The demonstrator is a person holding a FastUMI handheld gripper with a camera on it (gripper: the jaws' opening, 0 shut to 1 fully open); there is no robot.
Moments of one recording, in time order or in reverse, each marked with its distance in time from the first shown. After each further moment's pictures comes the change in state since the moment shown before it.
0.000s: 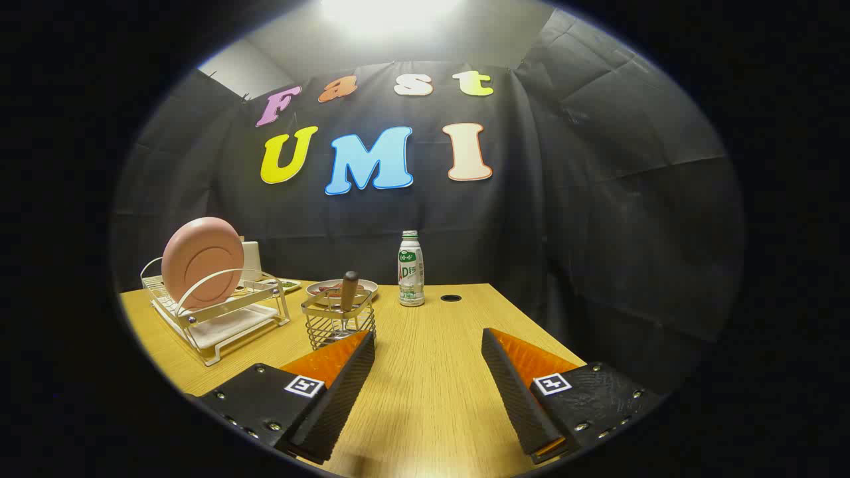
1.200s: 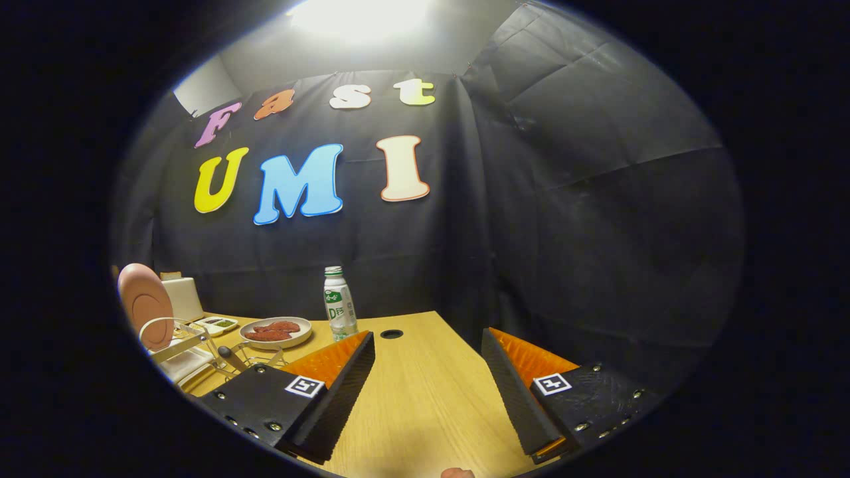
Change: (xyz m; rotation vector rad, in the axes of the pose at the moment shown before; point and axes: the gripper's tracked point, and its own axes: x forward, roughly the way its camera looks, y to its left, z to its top) arm 0.053 -0.101 0.056 0.080 -0.080 -0.252
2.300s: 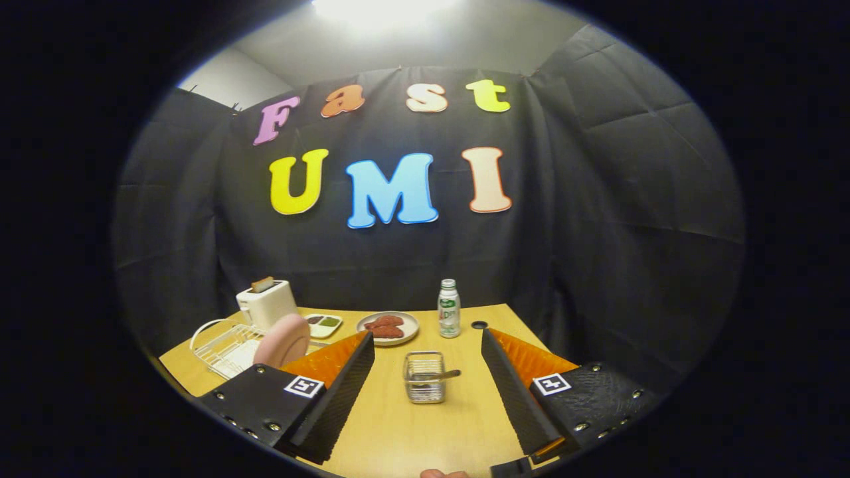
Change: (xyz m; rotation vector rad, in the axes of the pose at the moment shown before) arm -0.156 0.213 0.130 -0.042 0.174 0.282
